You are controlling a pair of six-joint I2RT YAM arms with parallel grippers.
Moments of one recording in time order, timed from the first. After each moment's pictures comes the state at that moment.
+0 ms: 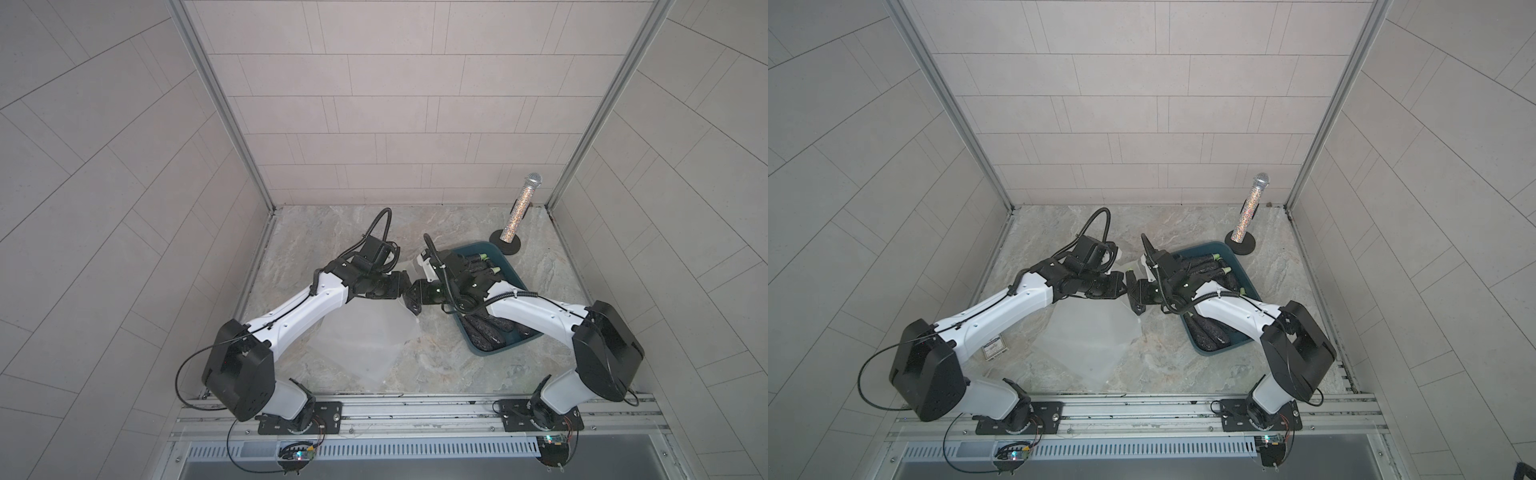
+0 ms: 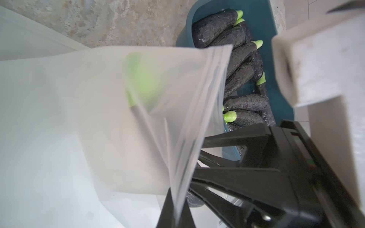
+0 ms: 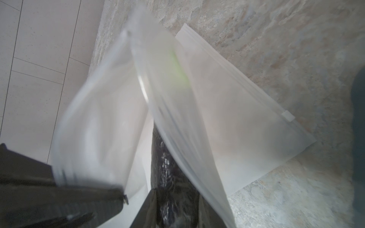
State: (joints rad) left arm -0.61 1.45 1.13 -0.63 0.32 -0.53; right arm 0.71 1.55 1.03 -0.25 -0.23 0.65
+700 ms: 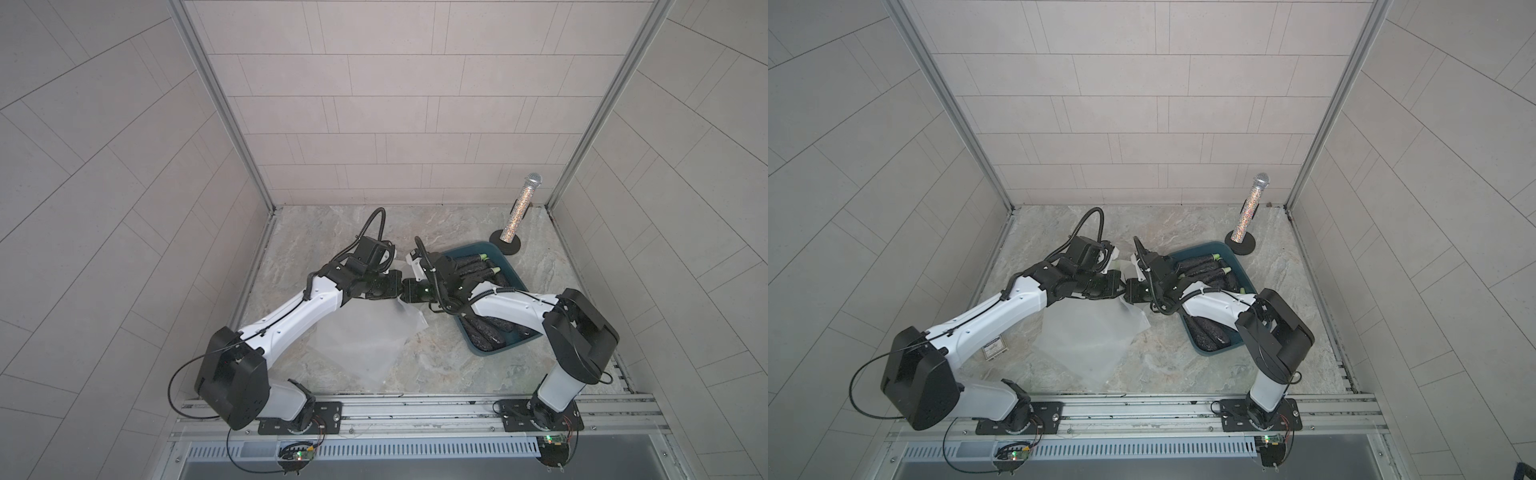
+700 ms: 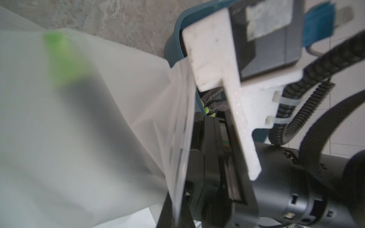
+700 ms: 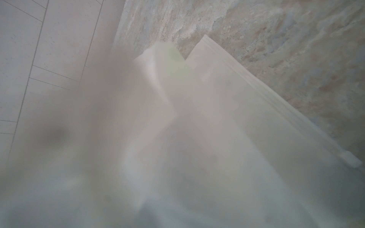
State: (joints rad) left arm -0.59 1.40 1.09 -0.58 0.37 -0.59; right arm 0.73 1.70 1.03 0.01 -0.25 0.69
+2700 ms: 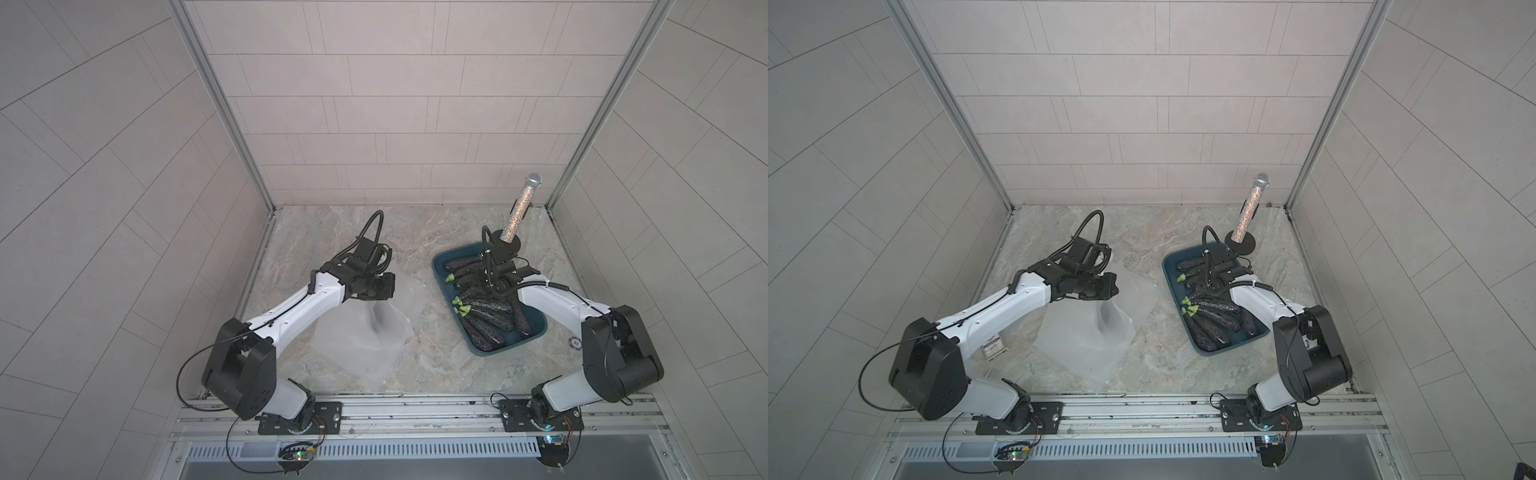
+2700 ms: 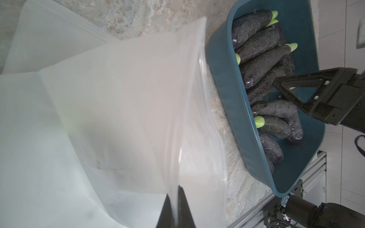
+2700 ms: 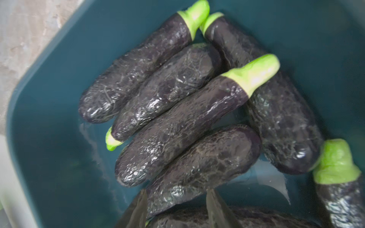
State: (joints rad) left arm -0.55 1.46 1.09 -0.65 0.26 -0.50; right arm 0.29 1.51 0.90 -0.44 0.07 0.67
